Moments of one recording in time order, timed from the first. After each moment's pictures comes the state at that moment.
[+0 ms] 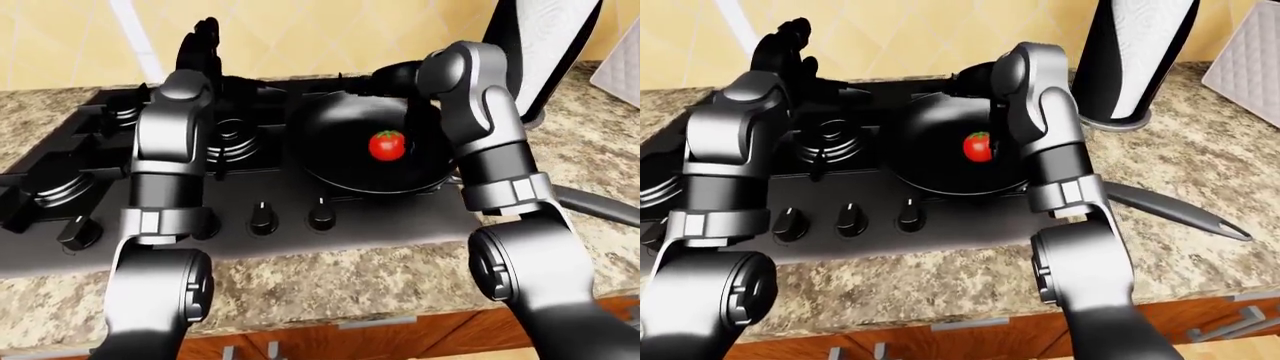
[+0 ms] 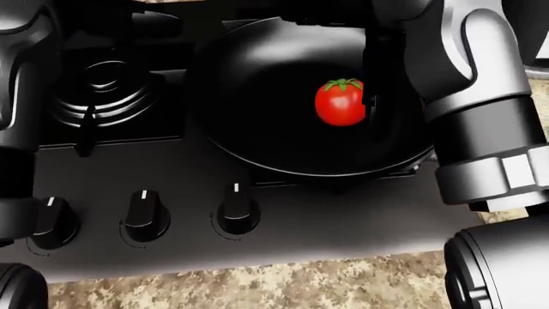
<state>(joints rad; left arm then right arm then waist) -1.18 0.32 0.12 0.48 0.03 0.69 -0.02 -1.30 -0.28 0.02 0.67 -1.03 0.05 1.12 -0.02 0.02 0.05</state>
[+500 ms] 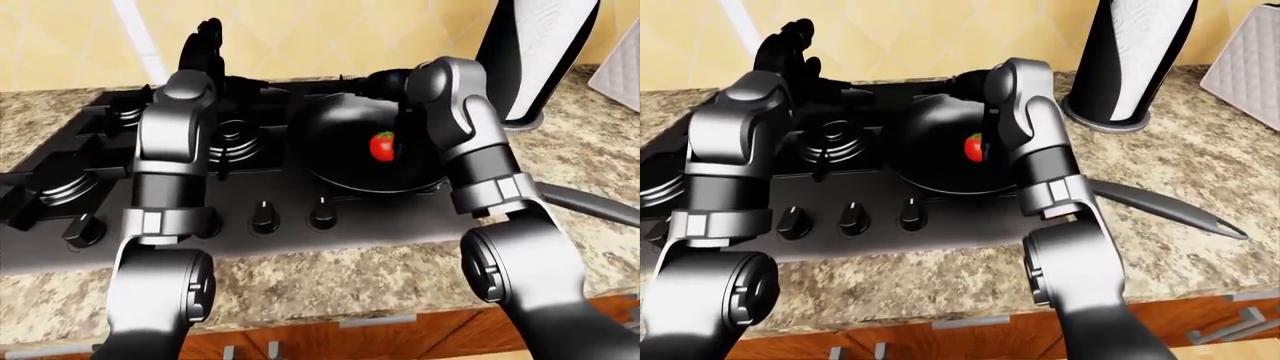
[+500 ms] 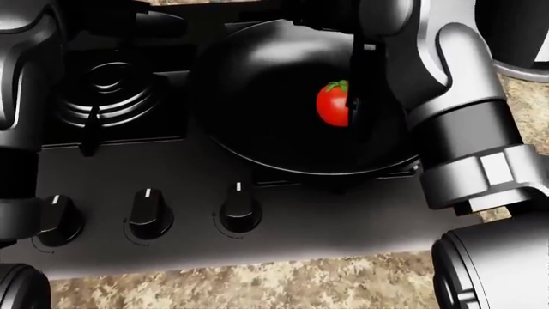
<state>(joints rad) -1.18 0.31 0.12 0.48 0.03 0.71 -0.03 -1.31 -0.25 0.02 0.78 -1.05 0.08 0.95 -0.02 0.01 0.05</state>
